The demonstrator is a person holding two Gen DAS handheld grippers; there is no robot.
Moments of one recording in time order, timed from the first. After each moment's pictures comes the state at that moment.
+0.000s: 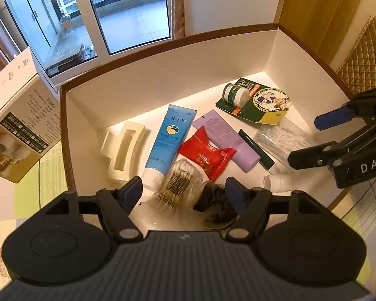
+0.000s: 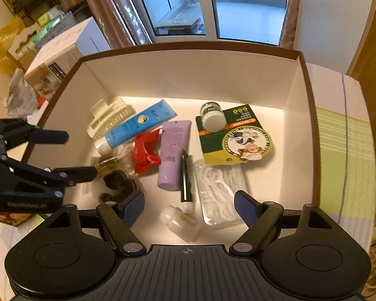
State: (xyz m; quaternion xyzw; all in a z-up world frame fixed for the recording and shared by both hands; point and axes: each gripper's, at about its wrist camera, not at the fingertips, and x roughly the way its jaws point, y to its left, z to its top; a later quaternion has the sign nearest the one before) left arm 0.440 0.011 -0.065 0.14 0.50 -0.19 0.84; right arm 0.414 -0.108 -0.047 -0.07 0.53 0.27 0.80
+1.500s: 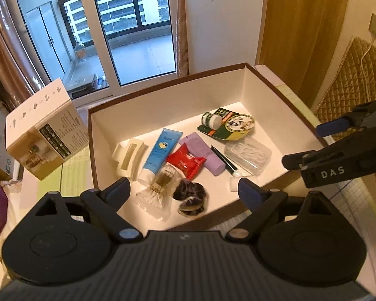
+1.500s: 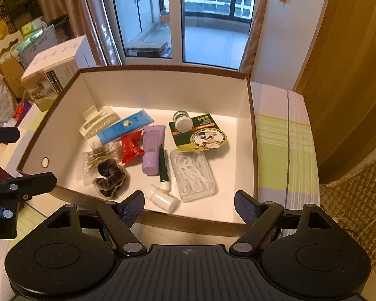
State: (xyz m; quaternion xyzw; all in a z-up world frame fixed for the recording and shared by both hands) left arm 0.345 0.005 0.011 0.12 0.42 -0.17 0.88; right arm 0.333 -0.128 0.009 -0.10 0.47 0.20 0.85
